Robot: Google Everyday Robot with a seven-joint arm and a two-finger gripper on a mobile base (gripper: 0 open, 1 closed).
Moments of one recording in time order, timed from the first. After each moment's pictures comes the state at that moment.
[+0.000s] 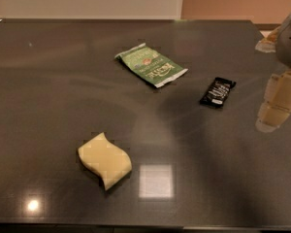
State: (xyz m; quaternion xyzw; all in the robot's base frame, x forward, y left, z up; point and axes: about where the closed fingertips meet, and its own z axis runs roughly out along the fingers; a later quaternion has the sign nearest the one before) arm 0.438 -0.217 0.976 -0.60 0.78 -0.03 0.16
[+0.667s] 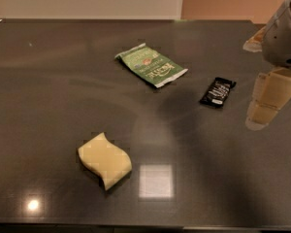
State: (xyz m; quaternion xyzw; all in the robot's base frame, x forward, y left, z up) arm 0.444 -0.200 0.973 -0.62 0.77 -0.03 0.16
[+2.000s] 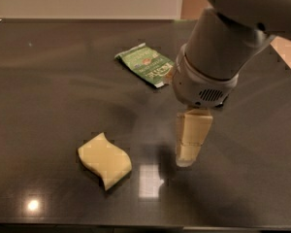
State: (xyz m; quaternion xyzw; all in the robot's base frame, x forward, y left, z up) arm 0.410 -0.058 0.919 -0.73 0.67 0.03 0.14
